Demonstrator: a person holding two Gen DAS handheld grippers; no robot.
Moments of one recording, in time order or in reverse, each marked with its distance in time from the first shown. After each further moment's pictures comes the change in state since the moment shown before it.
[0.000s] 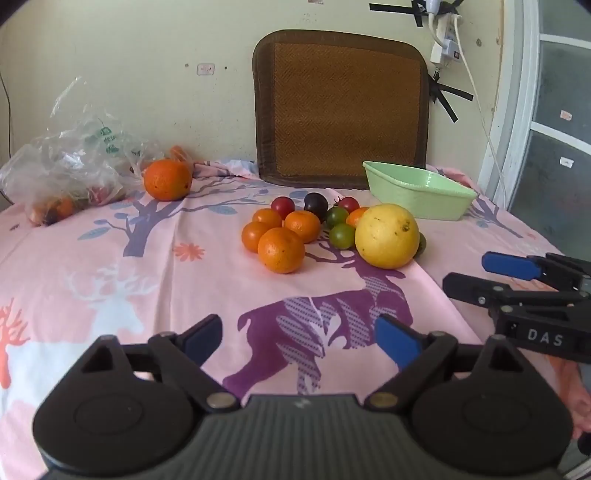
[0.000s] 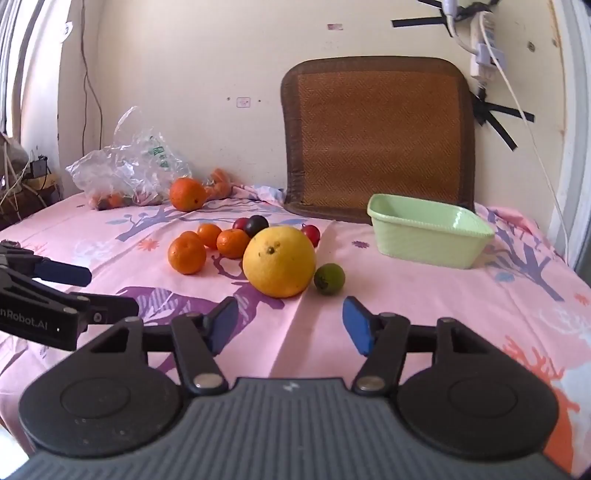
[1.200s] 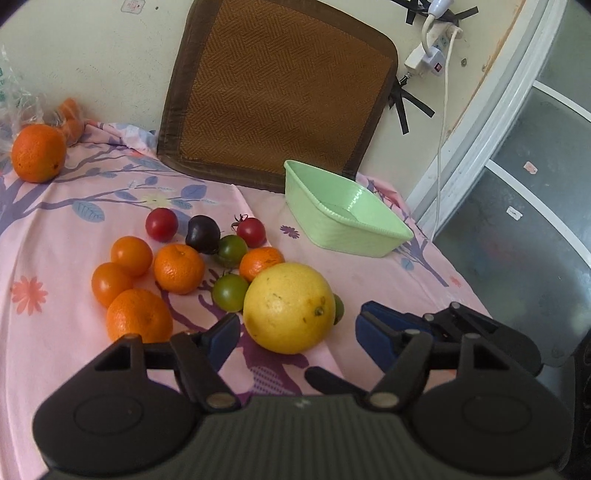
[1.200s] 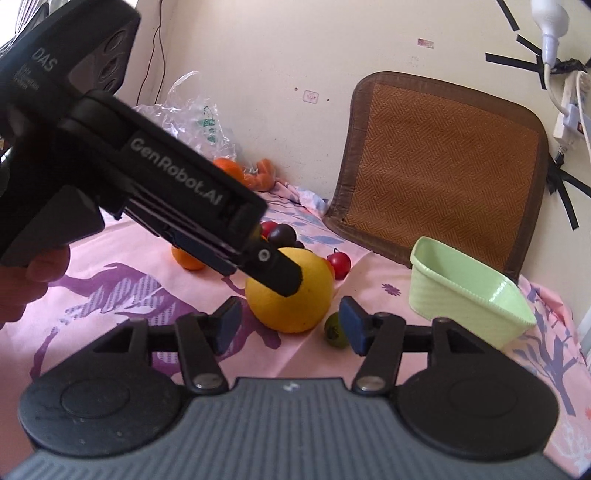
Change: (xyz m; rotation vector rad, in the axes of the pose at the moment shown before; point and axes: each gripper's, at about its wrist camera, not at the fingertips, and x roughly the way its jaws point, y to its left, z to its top) left arm 0.090 -0.015 0.077 -0.149 0.121 -0.354; right arm 0.044 -0.004 0.017 -0.285 0.001 0.121
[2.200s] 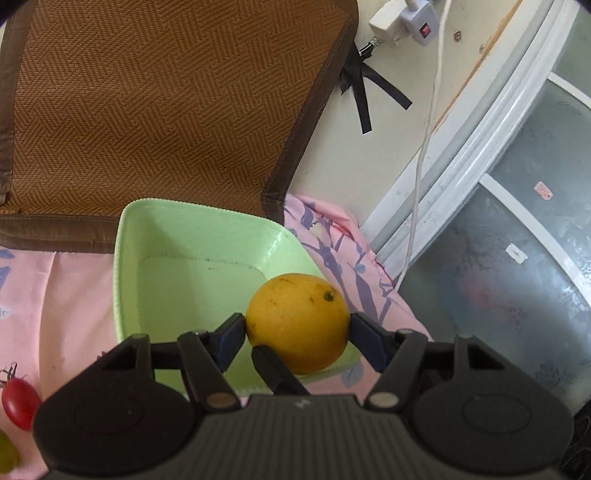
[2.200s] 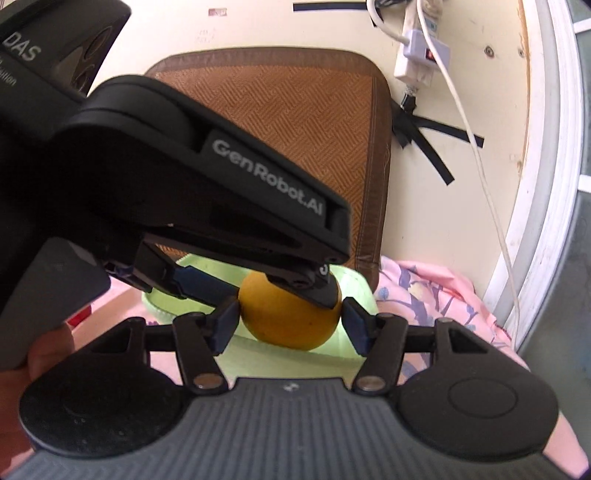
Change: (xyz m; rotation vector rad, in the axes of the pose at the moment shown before) left arm 0.190 -0.094 0.096 0.025 0.034 -0.091; right arm 0.050 -0.145 -0.005 0.239 -0.032 -0.396
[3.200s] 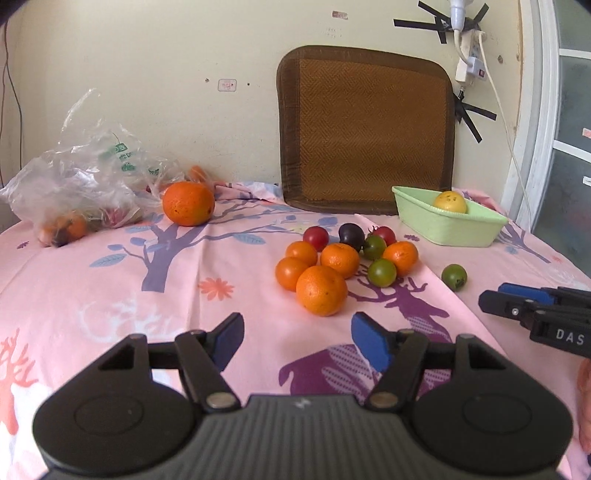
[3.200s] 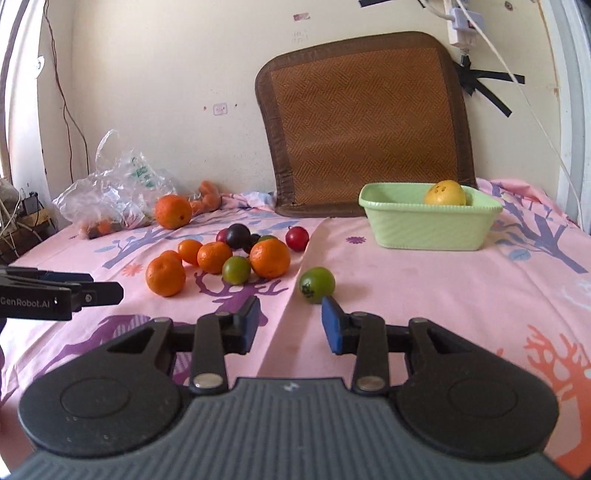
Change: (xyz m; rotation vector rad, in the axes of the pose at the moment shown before) left arm -0.269 0.077 -0.176 0.139 -0.238 0.527; right arm -0.121 0.076 -0.041 0.219 0.062 0.269
